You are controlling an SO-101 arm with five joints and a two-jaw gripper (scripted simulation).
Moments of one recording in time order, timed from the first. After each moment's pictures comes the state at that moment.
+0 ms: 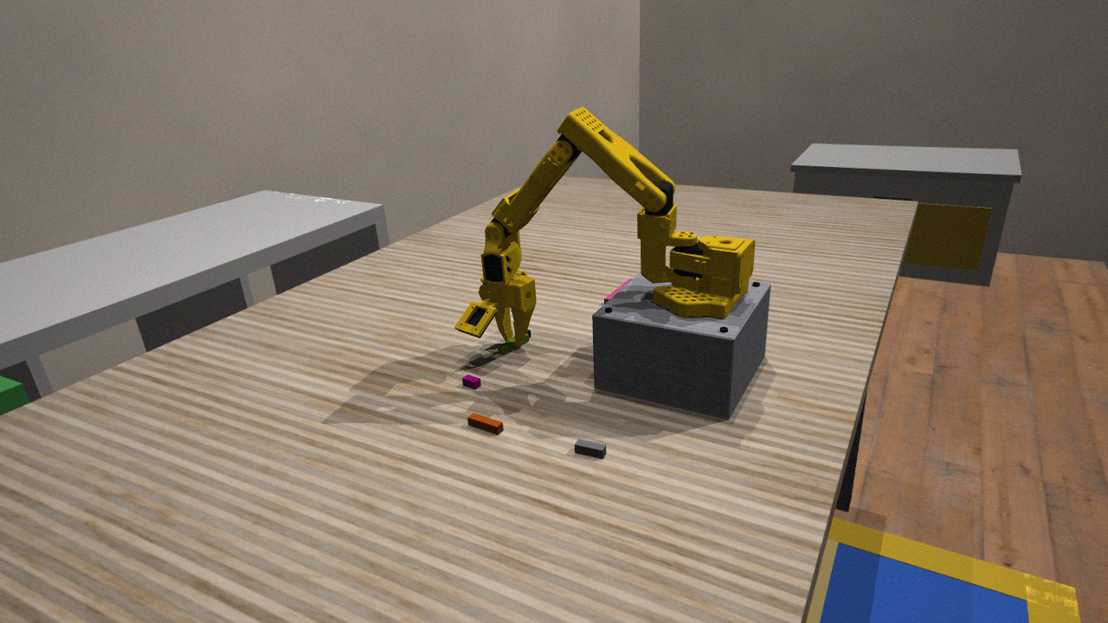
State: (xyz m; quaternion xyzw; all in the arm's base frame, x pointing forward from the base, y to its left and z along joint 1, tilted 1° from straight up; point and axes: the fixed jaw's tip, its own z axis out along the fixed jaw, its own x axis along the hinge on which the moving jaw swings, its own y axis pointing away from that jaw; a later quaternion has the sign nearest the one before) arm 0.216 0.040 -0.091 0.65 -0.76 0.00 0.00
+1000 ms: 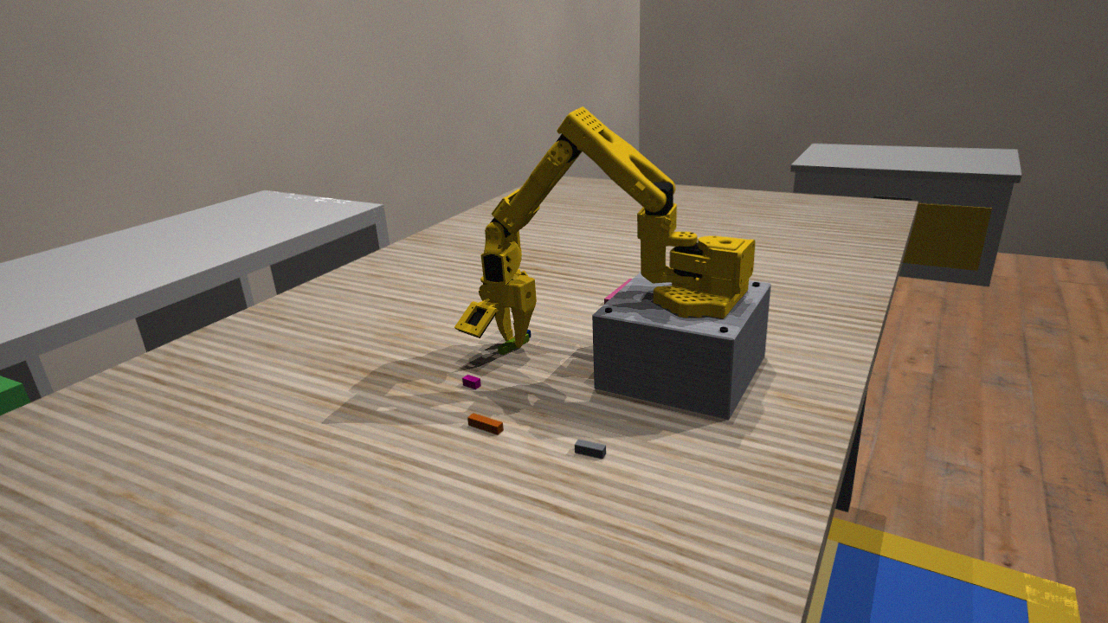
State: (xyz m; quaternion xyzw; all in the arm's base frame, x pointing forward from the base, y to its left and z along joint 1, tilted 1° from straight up) arm 0.216 0.040 -0.091 0.65 -0.76 0.00 0.00
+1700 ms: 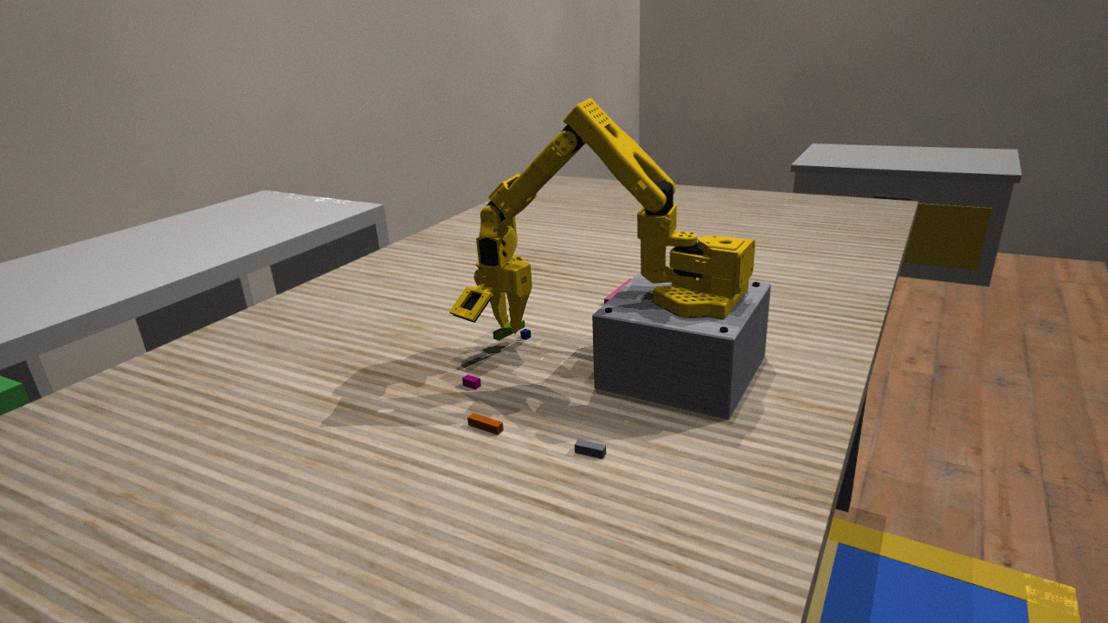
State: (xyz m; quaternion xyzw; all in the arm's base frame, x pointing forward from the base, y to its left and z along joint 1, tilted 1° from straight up) arm 0.221 0.041 -0.070 0.65 -0.76 0.00 0.00
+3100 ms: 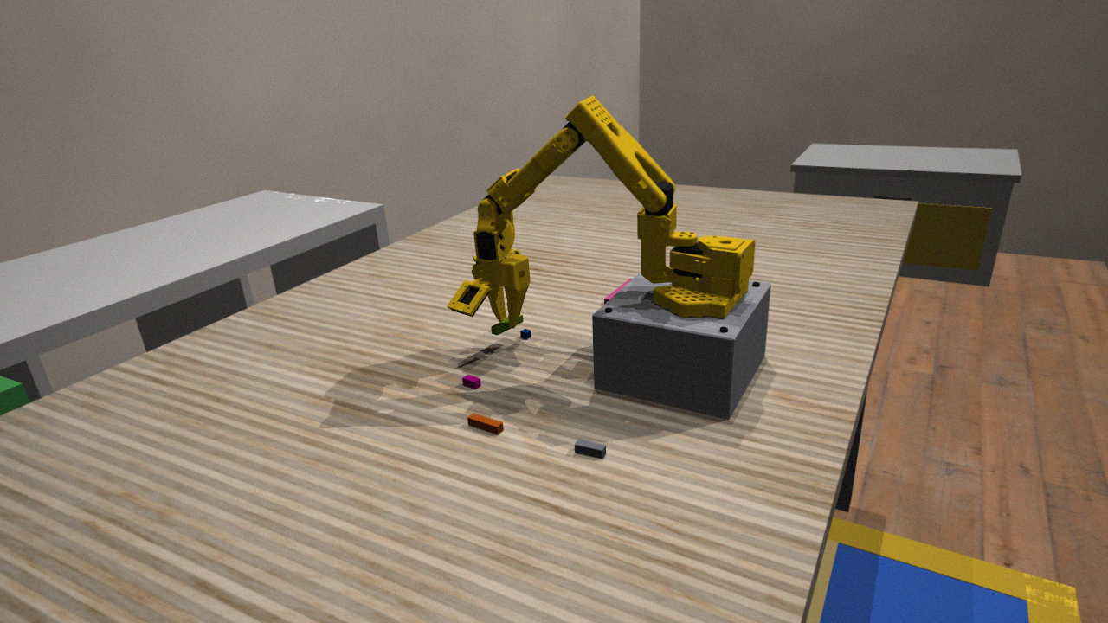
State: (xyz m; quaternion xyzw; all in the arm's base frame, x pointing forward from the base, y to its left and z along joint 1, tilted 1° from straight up) arm 0.222 0.043 -0.062 0.65 -0.76 0.00 0.00
